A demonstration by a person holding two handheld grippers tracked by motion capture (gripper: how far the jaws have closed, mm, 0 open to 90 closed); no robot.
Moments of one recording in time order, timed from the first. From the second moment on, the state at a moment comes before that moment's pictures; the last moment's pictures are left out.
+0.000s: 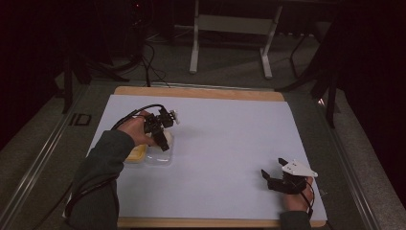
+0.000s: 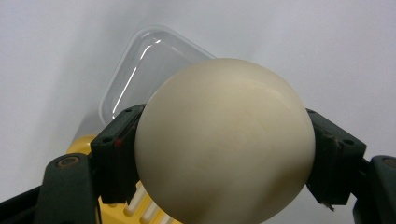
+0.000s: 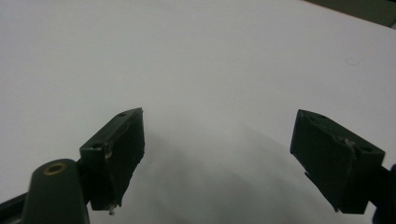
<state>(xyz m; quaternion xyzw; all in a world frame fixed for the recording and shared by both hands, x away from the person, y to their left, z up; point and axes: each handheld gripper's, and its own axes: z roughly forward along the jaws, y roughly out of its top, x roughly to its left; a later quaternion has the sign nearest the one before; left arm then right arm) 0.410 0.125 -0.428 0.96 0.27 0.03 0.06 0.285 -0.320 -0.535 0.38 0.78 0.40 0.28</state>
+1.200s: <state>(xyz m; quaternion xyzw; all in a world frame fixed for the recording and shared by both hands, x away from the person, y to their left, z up) 0.411 0.166 -0.428 0.94 0.32 0.02 0.07 0.285 -0.319 -0.535 0.38 0.78 0.40 0.28</state>
